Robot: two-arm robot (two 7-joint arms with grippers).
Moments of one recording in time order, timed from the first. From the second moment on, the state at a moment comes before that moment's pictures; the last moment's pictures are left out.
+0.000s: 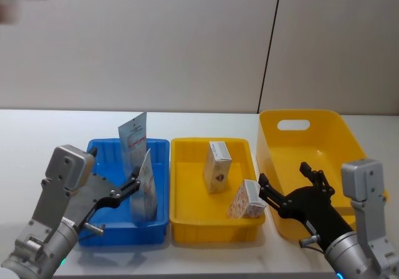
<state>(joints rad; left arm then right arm) -0.24 0.38 0.45 -1.63 -0.20 0.01 -0.01 -0.01 0.34 -0.23 -1.77 0.29 0.03 0.07</state>
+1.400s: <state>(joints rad) -0.24 0.38 0.45 -1.63 -0.20 0.01 -0.01 -0.01 0.34 -0.23 -1.77 0.29 0.03 0.07</state>
